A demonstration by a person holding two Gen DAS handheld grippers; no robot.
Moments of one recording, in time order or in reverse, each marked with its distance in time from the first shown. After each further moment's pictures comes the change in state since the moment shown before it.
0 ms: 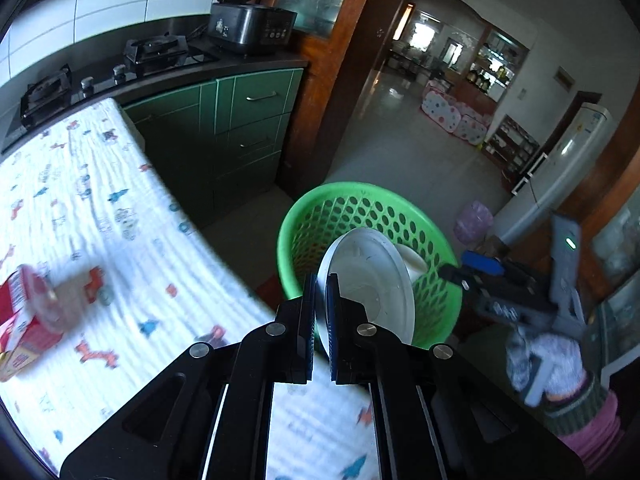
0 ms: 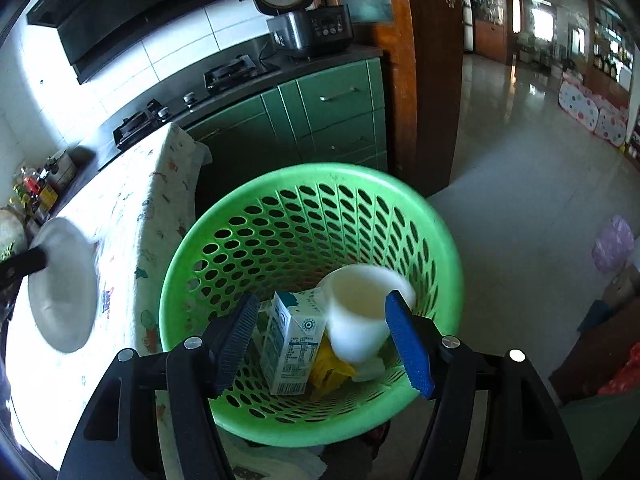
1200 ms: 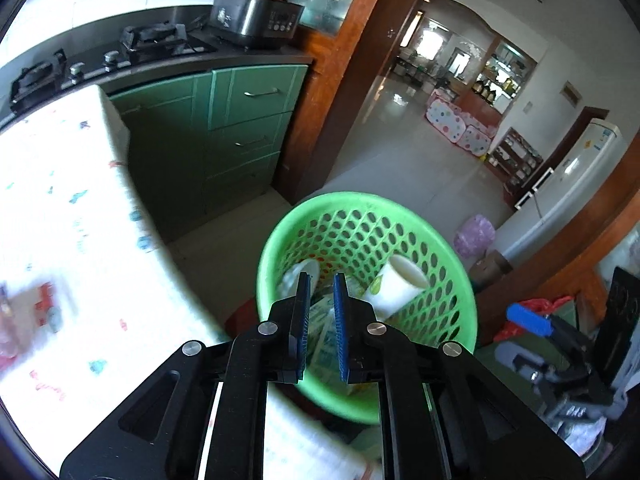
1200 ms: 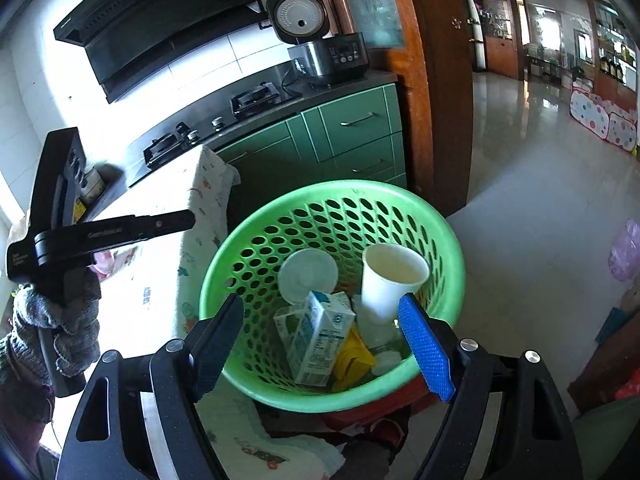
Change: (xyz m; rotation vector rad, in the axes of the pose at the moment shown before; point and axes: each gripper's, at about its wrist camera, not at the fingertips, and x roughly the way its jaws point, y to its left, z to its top) left arm 0.050 -0.003 0.010 -0.041 -0.021 0.012; right arm -0.041 0.007 -0.022 0.016 -0.084 0.095
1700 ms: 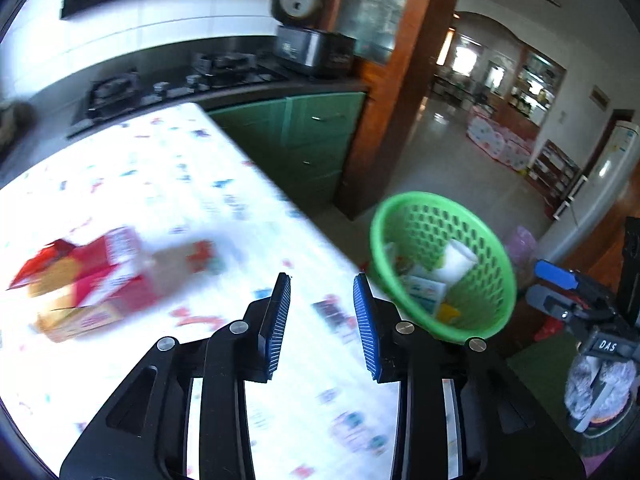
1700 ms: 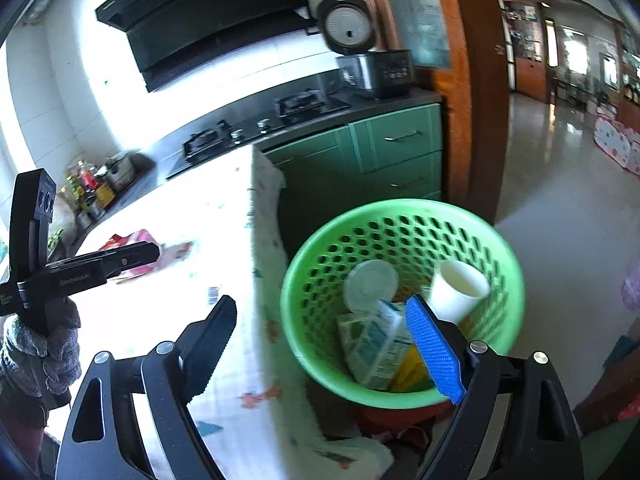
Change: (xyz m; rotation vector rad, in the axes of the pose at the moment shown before) left arm -0.116 0.074 -0.050 -0.013 -0.093 0.183; right arm -0.016 0.082 -0.002 -0.092 -0.029 0.076
